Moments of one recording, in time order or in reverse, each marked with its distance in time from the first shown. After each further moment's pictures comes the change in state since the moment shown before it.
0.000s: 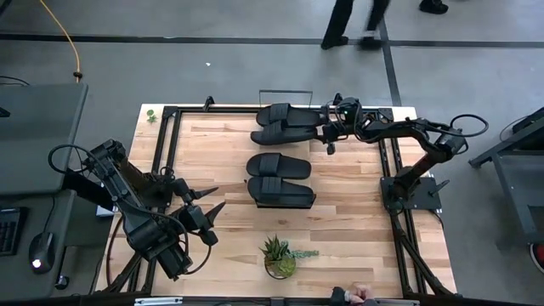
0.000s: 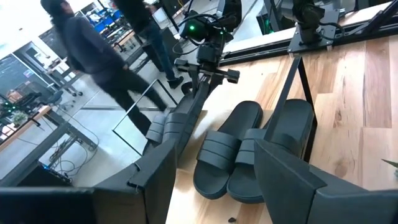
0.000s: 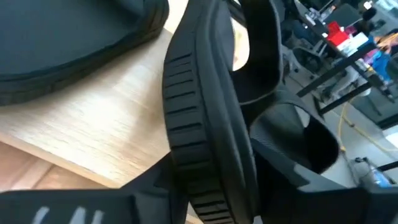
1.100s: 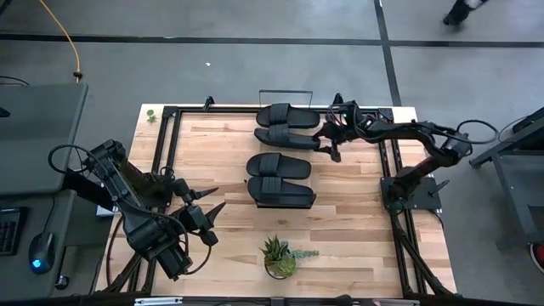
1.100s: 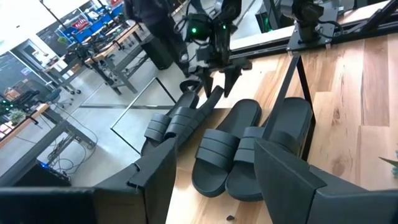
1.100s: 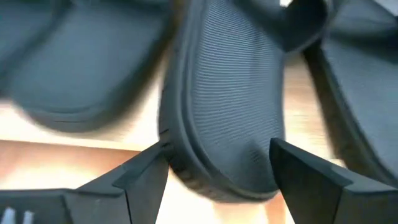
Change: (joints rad) left arm 0.000 0.000 0.000 0.004 0.008 0.000; right arm 0.009 -0.066 0.000 -0.329 -0.006 0.372
